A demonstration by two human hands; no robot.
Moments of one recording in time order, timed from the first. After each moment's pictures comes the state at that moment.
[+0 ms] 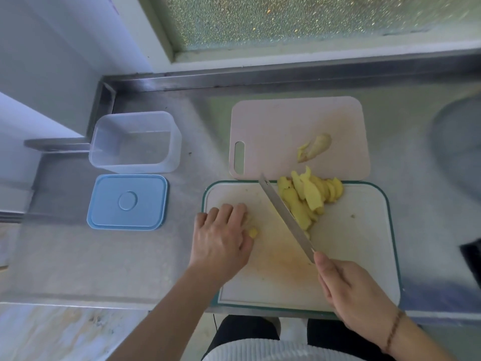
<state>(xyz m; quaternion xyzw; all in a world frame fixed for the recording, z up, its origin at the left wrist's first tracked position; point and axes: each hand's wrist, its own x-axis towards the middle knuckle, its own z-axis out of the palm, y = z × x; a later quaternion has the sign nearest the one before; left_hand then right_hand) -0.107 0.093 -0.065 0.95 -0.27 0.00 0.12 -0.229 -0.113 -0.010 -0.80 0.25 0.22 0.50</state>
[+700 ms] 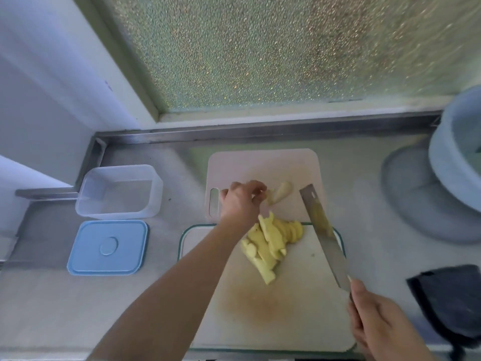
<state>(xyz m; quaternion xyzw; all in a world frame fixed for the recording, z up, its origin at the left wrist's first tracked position) 0.001 -0.051 -0.051 0.93 -0.17 -0.10 0.30 -0.248 -0.180 0.041 -0.72 0.39 0.11 0.56</state>
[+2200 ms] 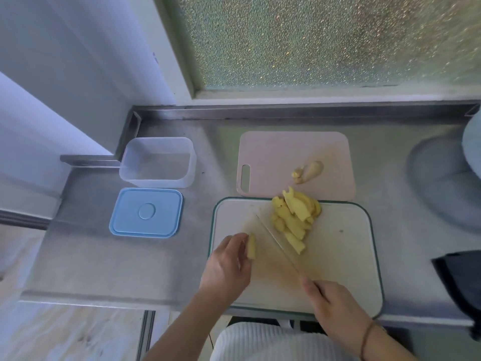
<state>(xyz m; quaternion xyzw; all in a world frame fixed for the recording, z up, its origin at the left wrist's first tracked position) -0.139 0.108 -0.062 0.90 -0.19 -0.07 0.40 -0.242 -0.095 0.003 -0.84 0.22 0.24 0.44</state>
